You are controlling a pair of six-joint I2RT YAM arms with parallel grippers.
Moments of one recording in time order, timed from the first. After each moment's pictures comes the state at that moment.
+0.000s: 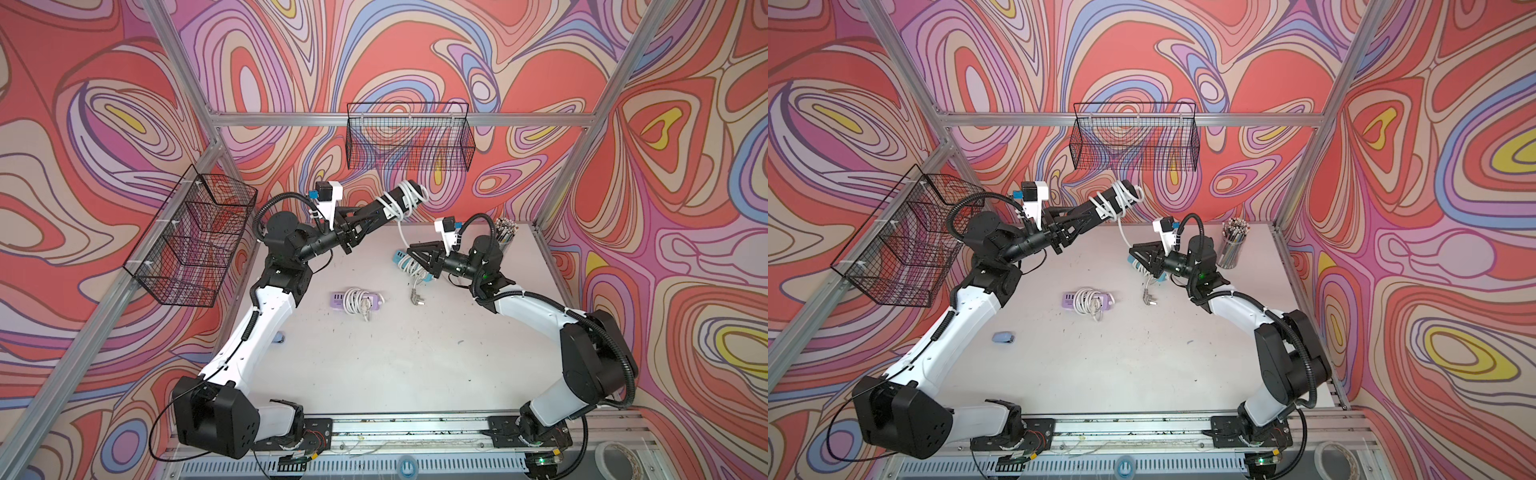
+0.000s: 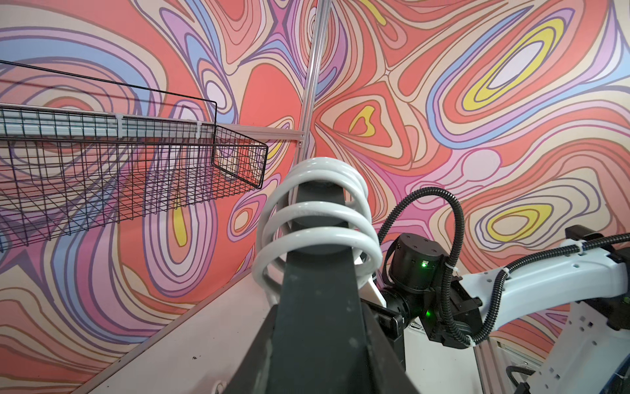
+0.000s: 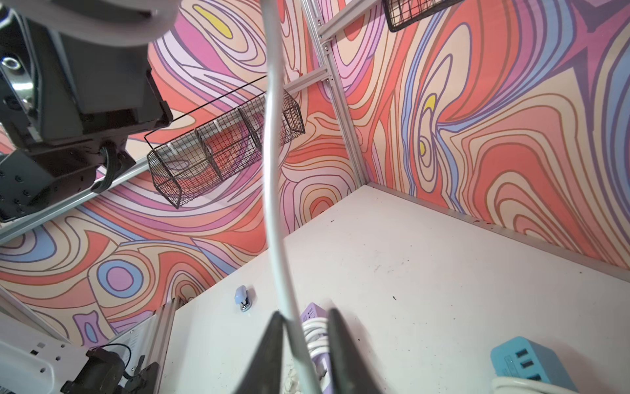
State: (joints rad) left arm -0.22 1.32 1.21 0.35 0.85 -0.37; right arm 0.41 1.61 1.02 0.63 -0.76 0.38
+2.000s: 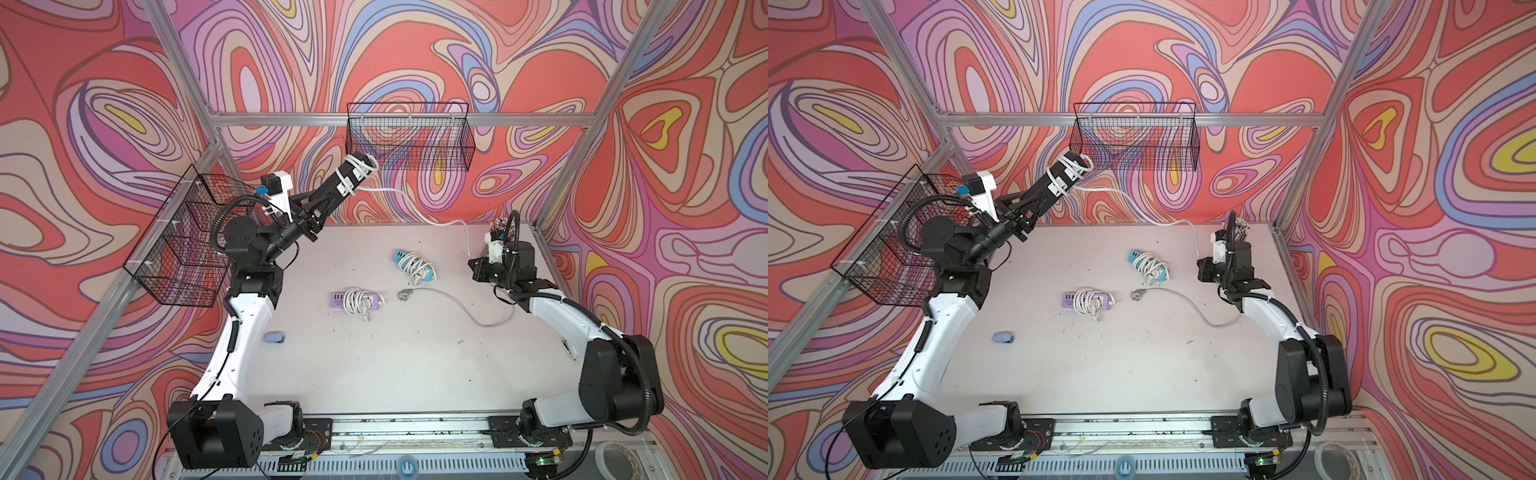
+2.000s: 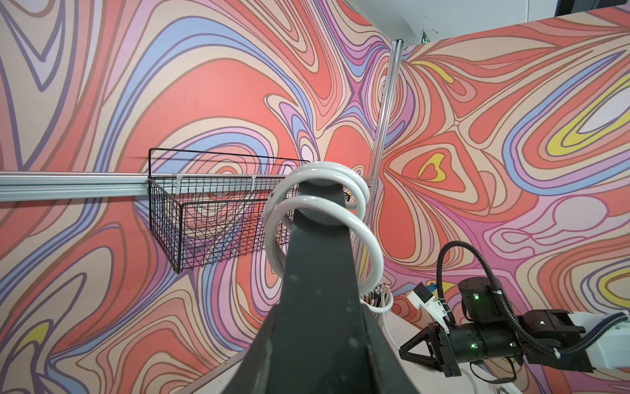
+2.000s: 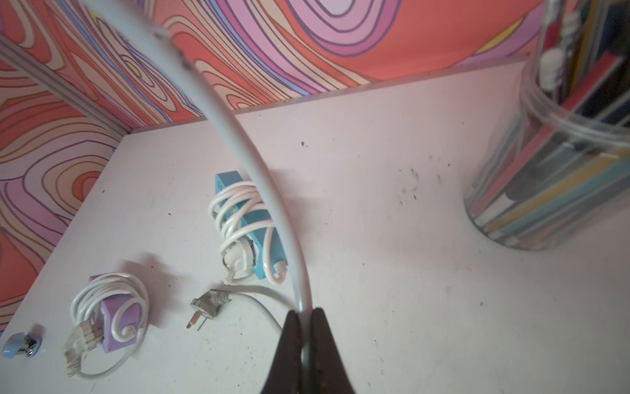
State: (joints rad) left arm 0.02 1.25 1.19 0.45 0.77 -0.42; right arm 0.10 1.48 0.93 -0.05 -0.29 0.23
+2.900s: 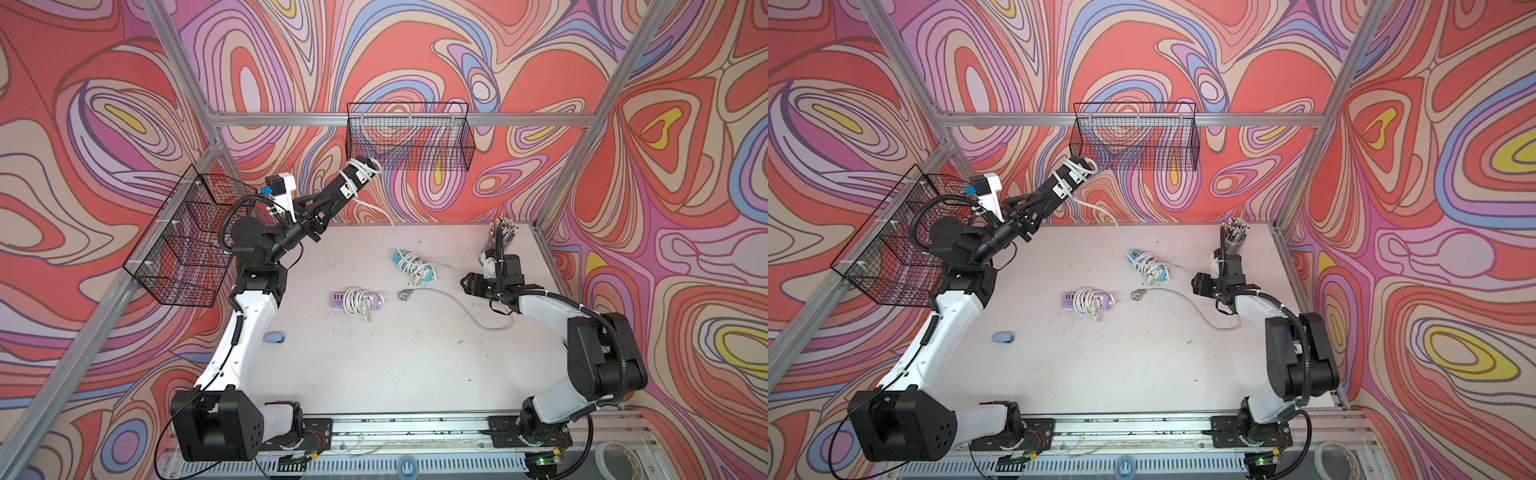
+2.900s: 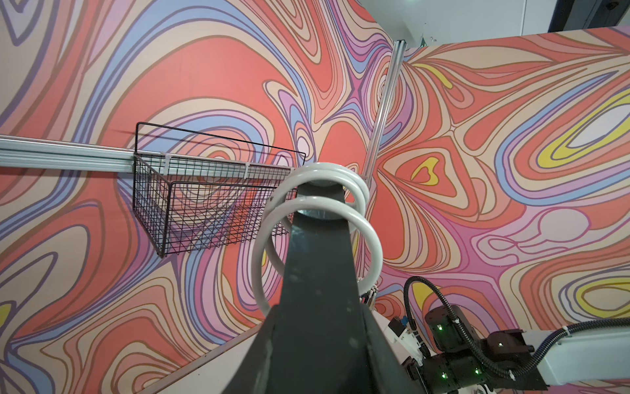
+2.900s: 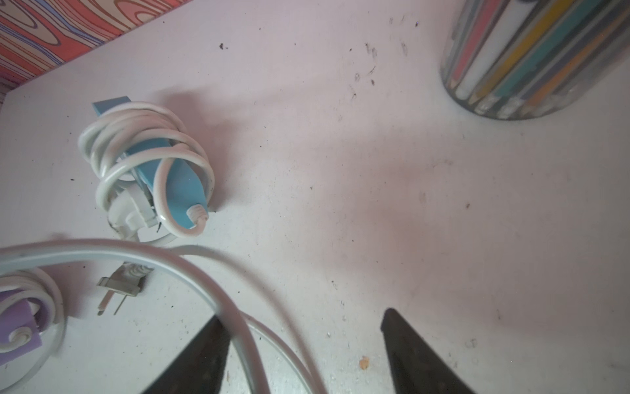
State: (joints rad) left arm -0.01 1.28 1.17 0.49 0.78 -0.49; right arm 0.10 1.56 0.88 -0.09 -0.23 0.26
